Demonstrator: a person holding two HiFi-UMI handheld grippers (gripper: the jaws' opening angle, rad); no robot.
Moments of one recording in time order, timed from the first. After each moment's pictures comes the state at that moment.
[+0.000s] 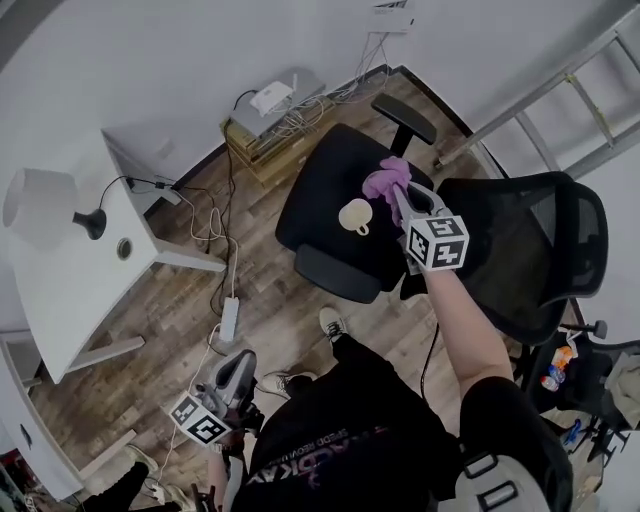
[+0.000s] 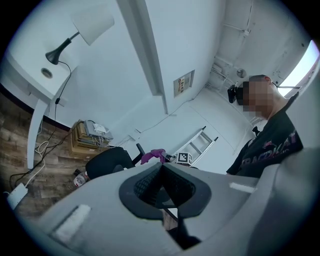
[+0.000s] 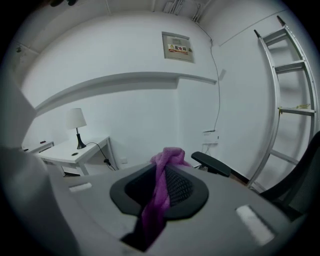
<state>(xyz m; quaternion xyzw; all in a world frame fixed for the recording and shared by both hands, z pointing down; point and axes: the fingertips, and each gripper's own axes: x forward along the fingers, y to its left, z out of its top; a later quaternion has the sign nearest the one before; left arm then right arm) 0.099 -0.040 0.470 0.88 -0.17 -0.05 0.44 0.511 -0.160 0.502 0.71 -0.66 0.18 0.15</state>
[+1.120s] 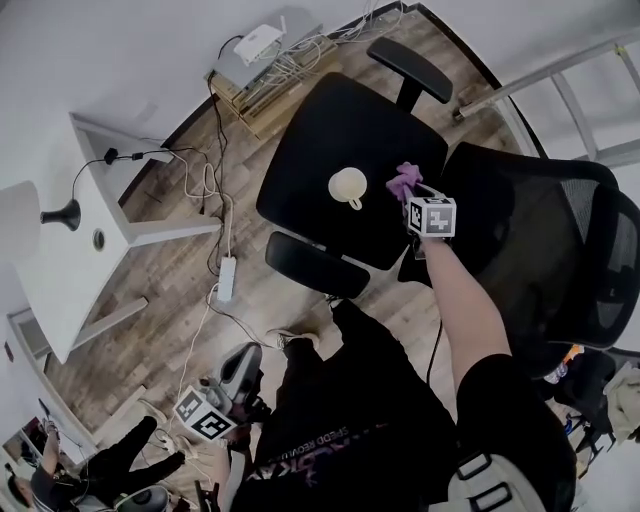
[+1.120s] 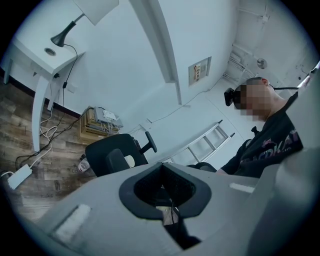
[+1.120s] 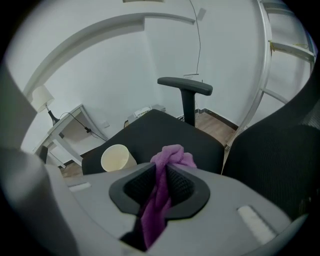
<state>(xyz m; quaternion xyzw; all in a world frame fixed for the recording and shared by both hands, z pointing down) 0.199 -0.033 0.504 0.85 -0.21 0.02 0.49 0.630 -0.107 0.766 0.68 -0.56 0.41 0.24</state>
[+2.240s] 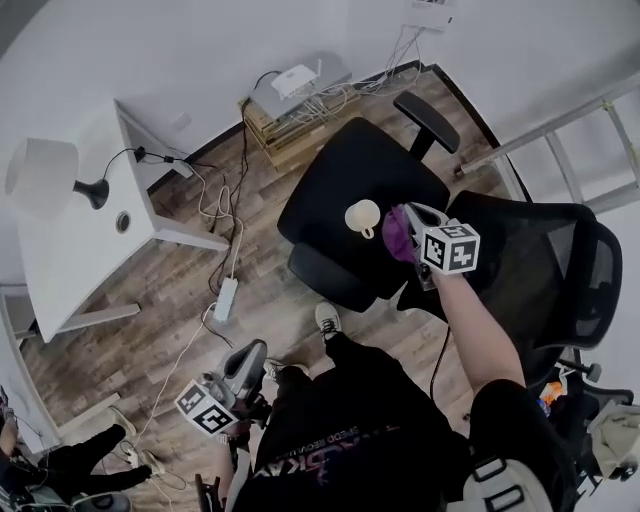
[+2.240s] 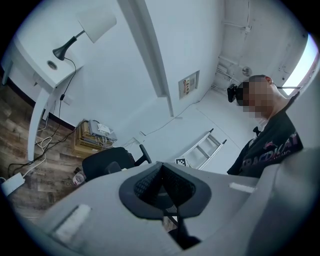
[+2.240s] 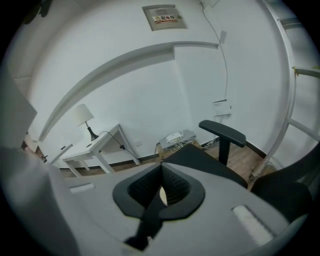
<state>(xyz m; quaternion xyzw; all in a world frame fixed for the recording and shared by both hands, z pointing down) 0.166 -0.028 0.482 0.87 -0.22 -0.06 0.45 0.541 -0.148 0.593 0.62 -0.69 0.33 0.17</state>
